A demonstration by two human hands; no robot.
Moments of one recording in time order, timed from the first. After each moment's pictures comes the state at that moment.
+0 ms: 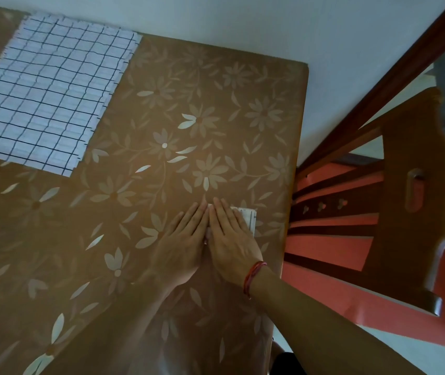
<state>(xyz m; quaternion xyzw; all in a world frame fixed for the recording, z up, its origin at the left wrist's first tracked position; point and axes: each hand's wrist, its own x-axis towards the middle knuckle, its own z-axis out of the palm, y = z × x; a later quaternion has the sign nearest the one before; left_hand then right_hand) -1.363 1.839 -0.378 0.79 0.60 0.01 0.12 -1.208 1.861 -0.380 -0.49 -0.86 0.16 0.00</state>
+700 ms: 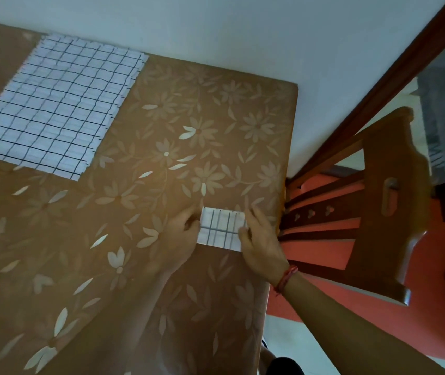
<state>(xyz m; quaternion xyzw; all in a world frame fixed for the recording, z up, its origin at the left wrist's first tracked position) -1.345 1.854 -0.317 0.51 0.68 0.29 0.44 -1.153 1.866 -0.326 -0.60 -0.68 0.39 0.15</state>
